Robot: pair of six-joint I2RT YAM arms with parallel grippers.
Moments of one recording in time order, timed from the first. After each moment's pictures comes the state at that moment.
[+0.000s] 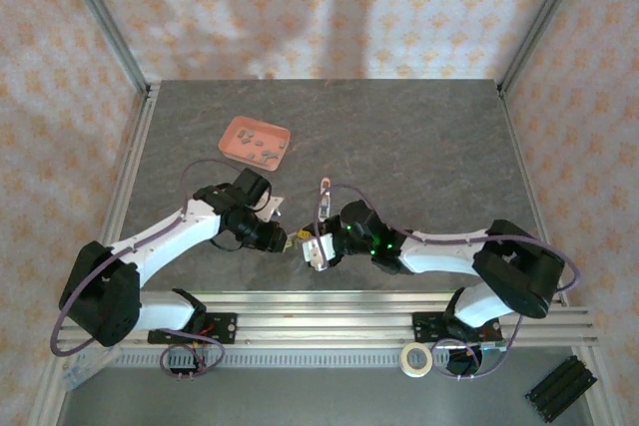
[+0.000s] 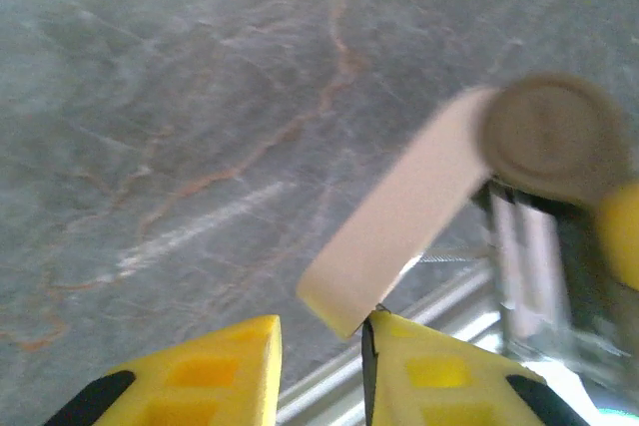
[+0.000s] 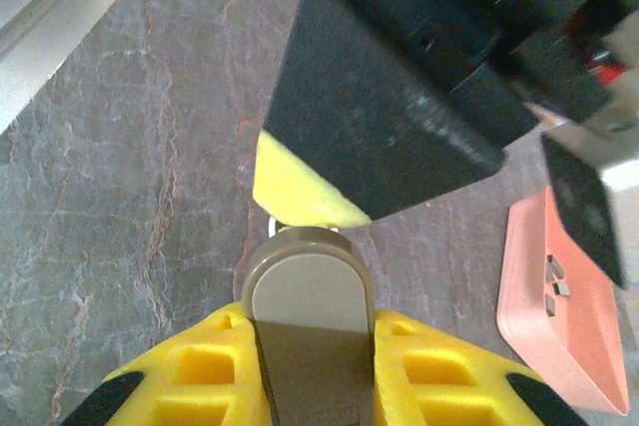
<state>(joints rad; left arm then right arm) -0.49 1.30 0.81 -0.81 0.39 -0.31 0.96 1.44 0.55 0.43 -0.33 -0.97</state>
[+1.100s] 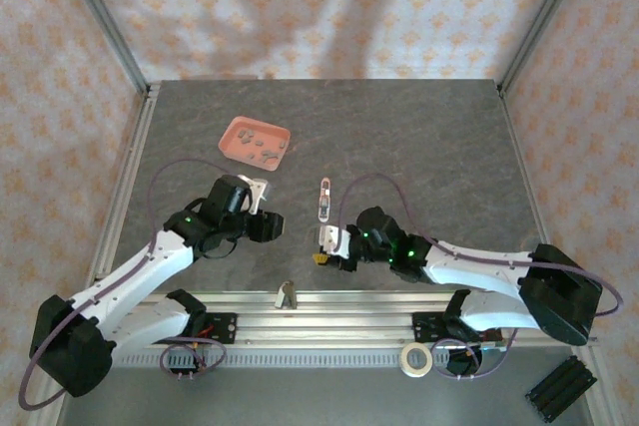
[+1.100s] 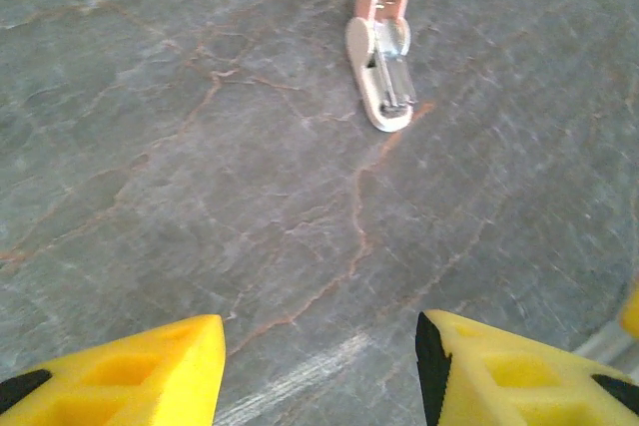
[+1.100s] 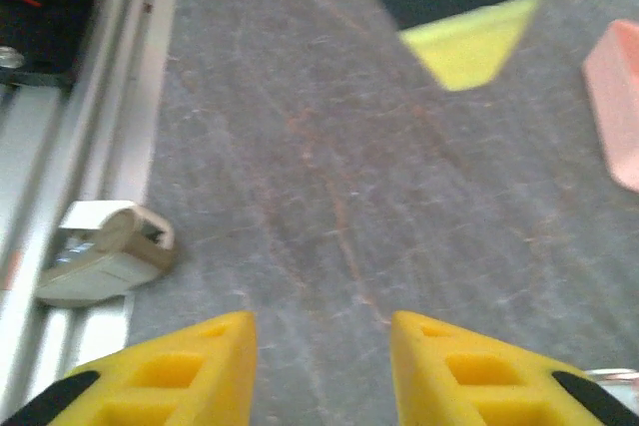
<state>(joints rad) -0.49 1.00 0.66 -0.54 0.18 -0.36 0.99 1.21 0.49 0.17 -0.31 -0.44</state>
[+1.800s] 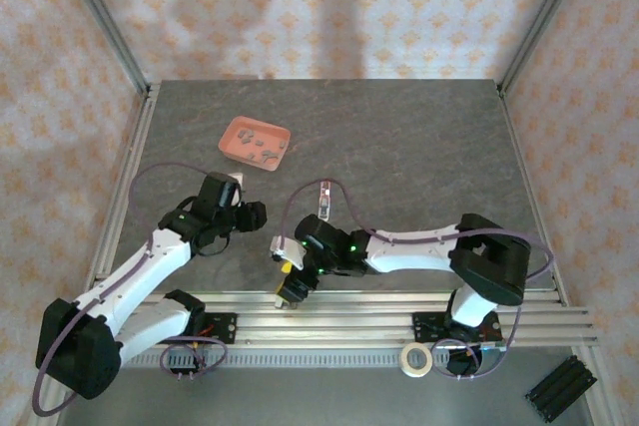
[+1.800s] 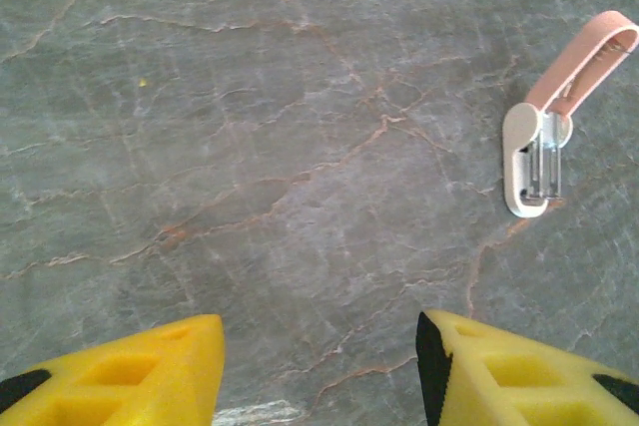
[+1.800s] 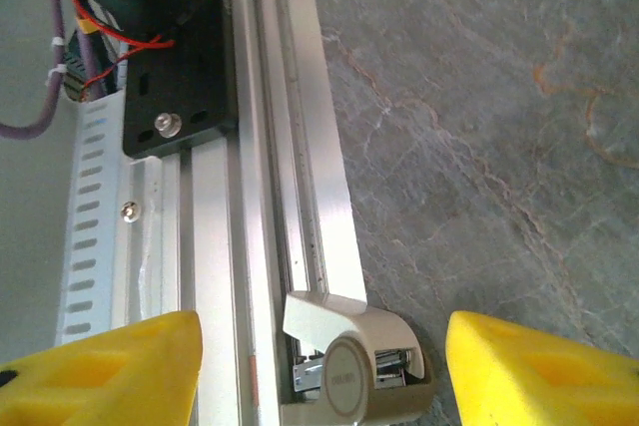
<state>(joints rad) -0.36 1.00 0.63 -0.54 0.07 -0.52 1.17 1.63 0.85 -0.04 -0.44 0.05</state>
